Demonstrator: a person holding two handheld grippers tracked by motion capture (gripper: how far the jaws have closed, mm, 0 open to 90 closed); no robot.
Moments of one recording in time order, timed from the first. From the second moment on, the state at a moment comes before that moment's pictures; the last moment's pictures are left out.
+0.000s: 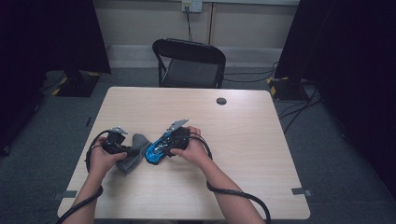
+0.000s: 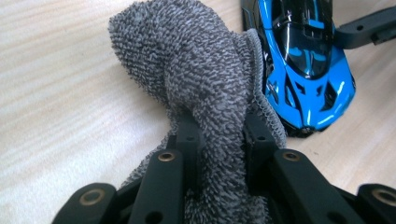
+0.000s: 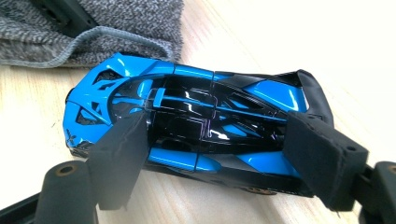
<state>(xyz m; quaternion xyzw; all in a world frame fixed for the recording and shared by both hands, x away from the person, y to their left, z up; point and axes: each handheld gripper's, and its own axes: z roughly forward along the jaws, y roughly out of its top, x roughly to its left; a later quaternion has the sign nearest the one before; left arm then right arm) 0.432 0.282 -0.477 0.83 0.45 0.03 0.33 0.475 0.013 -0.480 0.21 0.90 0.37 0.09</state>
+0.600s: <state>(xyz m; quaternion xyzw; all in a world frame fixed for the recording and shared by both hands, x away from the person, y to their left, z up) 0.405 0.295 -0.475 0.83 0.45 0.03 0.33 0.476 0.013 -0.480 0.21 0.90 0.37 0.09</state>
